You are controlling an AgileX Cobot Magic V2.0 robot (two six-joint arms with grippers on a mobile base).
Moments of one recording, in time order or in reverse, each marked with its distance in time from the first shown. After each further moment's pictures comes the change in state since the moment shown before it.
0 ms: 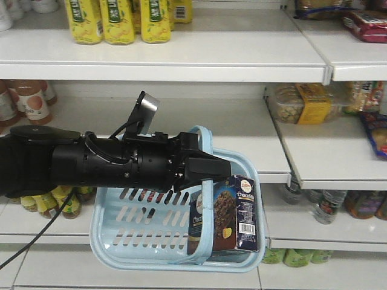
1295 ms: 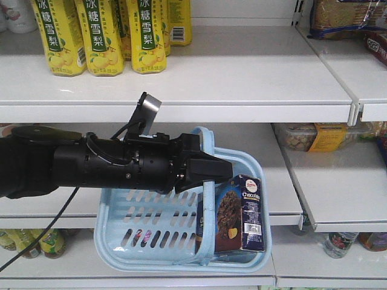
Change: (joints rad) left arm 0.000 0.000 0.000 0.000 -0.001 0.000; right arm 0.000 0.000 0.000 0.000 0.000 0.000
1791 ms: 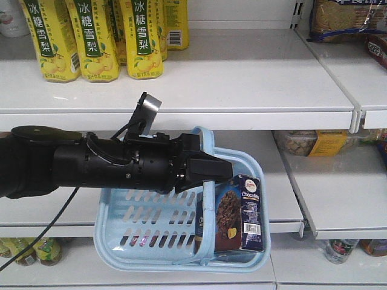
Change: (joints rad) left arm 0.000 0.000 0.000 0.000 0.000 0.000; right arm 0.000 0.000 0.000 0.000 0.000 0.000
